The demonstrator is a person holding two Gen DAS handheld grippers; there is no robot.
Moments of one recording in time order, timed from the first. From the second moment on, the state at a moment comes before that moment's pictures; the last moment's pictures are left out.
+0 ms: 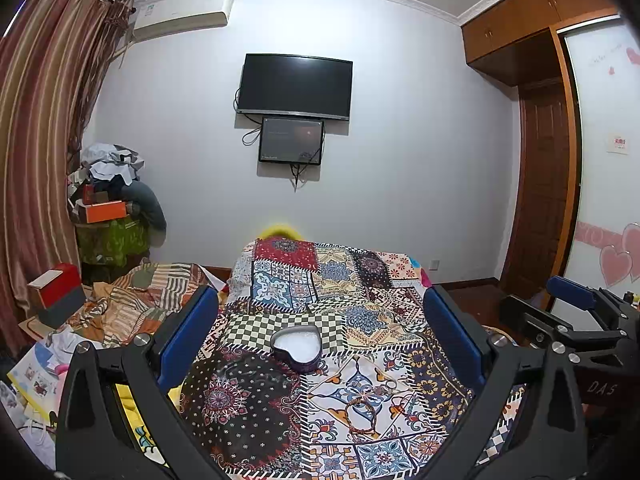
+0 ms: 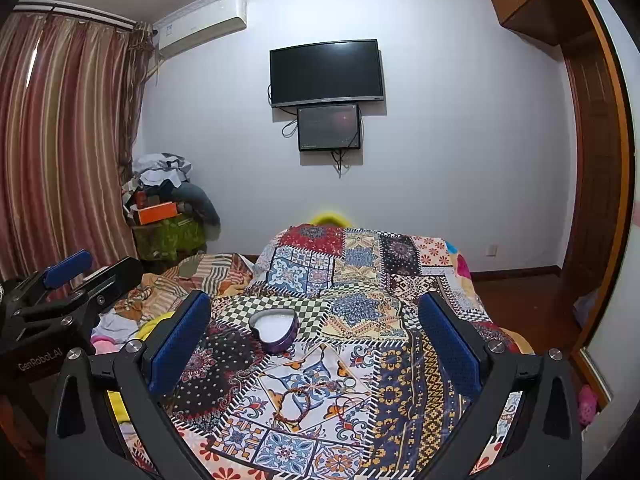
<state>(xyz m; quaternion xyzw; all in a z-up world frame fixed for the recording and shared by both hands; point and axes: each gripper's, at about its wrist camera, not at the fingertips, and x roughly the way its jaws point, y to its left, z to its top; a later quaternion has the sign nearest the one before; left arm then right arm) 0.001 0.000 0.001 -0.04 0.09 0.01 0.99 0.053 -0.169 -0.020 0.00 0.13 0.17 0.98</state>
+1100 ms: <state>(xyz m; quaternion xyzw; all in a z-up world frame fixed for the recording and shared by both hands) 0.001 -0.002 0.000 -0.04 0.10 0.01 0.99 0.054 -0.167 -0.018 0.00 0.13 0.17 0.98</state>
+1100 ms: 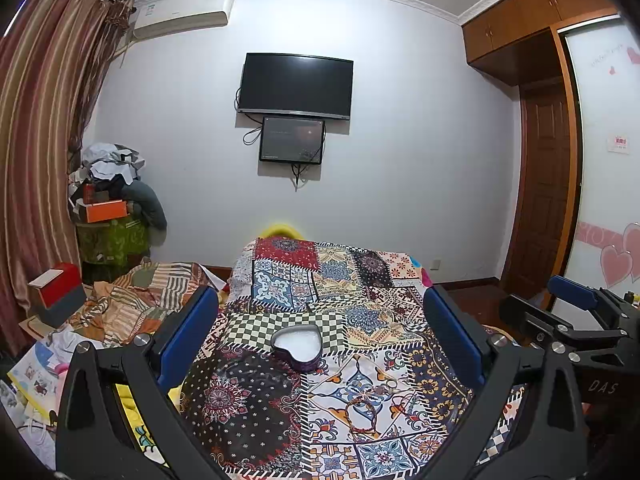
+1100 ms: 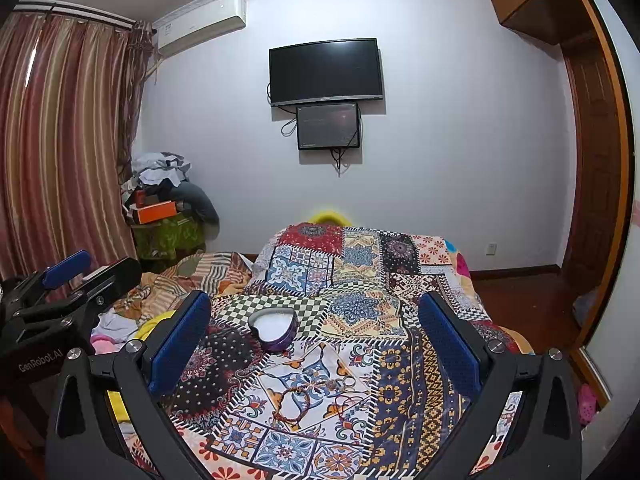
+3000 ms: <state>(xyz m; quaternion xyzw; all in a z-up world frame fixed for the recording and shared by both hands) 0.131 0.068 -0.160 -0.12 0.38 0.10 0.91 0.164 -0.180 -0.148 -0.02 0.37 0.13 0.92</state>
